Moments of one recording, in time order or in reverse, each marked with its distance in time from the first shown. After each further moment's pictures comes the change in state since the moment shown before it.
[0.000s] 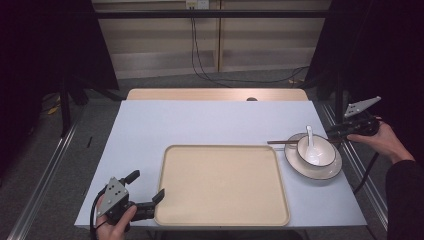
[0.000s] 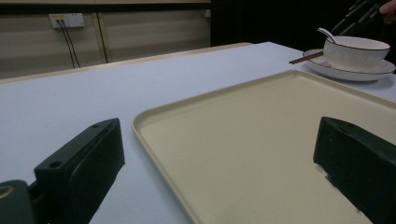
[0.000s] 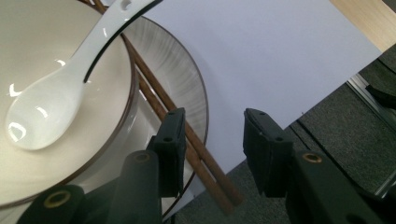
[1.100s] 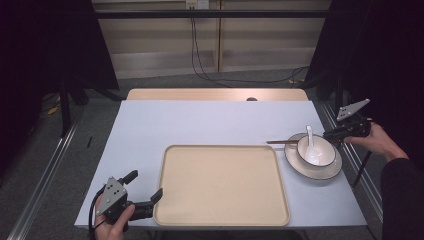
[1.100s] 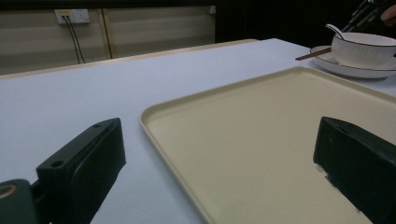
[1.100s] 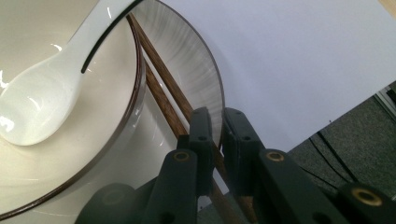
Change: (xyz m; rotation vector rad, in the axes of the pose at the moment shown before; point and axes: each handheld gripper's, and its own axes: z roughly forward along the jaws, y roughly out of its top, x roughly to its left) left arm 0.004 -0.002 -0.001 0.010 0.018 -0.006; right arm 0.000 0.001 0.019 0.042 0.064 -0.057
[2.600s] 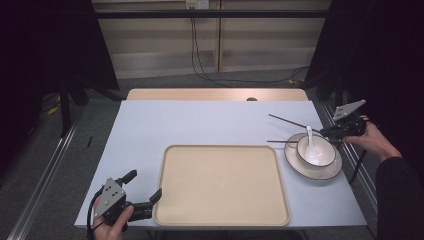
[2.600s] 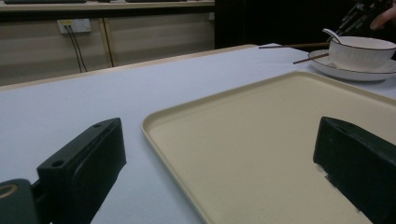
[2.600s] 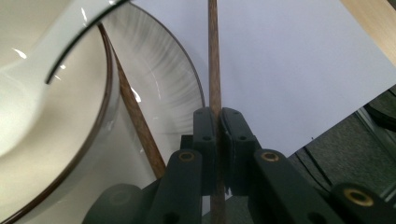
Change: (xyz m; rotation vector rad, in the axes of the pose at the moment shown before) left arm -0.002 0.002 -0.004 -0.020 0.005 0.037; right arm -0.003 0.002 0.008 -0.034 -0.069 -0.037
